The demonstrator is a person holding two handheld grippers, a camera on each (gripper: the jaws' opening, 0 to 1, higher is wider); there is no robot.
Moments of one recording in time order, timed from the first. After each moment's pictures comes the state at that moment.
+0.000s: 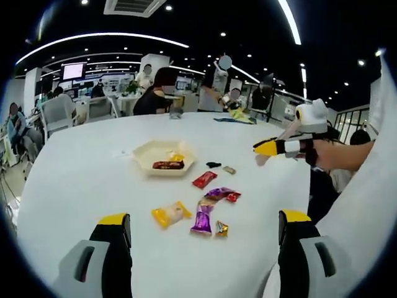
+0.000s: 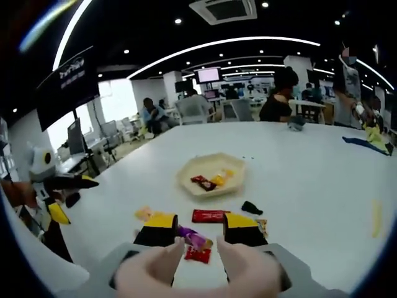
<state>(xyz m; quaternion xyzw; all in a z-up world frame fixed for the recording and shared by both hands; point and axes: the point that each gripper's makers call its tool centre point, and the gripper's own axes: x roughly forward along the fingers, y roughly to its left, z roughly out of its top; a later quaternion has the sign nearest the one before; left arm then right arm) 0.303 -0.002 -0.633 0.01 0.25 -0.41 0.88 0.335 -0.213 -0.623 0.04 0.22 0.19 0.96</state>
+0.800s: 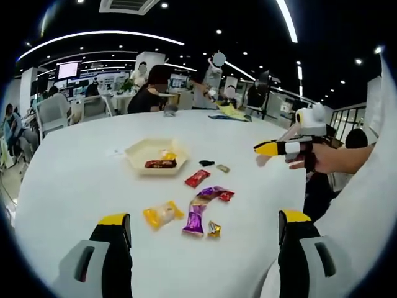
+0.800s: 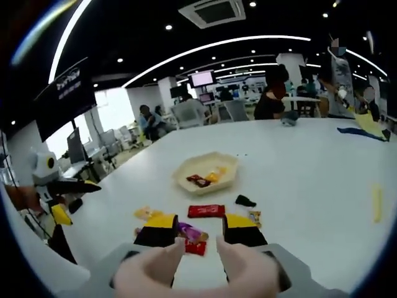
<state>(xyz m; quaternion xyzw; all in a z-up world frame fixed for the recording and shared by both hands) 0.297 -0.015 -0.635 0.02 0.25 -0.42 0.87 0.321 -0.234 -0.627 0.07 0.21 0.18 0.96</state>
